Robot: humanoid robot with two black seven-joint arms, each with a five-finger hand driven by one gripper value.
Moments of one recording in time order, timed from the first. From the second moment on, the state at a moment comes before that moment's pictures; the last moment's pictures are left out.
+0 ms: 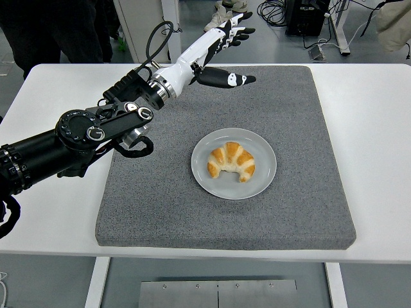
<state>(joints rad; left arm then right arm) -1.20 0.15 -0.19 -0.86 0.54 0.18 -0.46 -0.08 0.00 0.01 0.07 -0.11 0.02 0.41</state>
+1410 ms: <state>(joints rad) -0.96 0.20 -0.64 -0.73 0.17 0.01 -0.35 -0.08 0.00 0.01 0.07 -0.11 0.02 0.41</state>
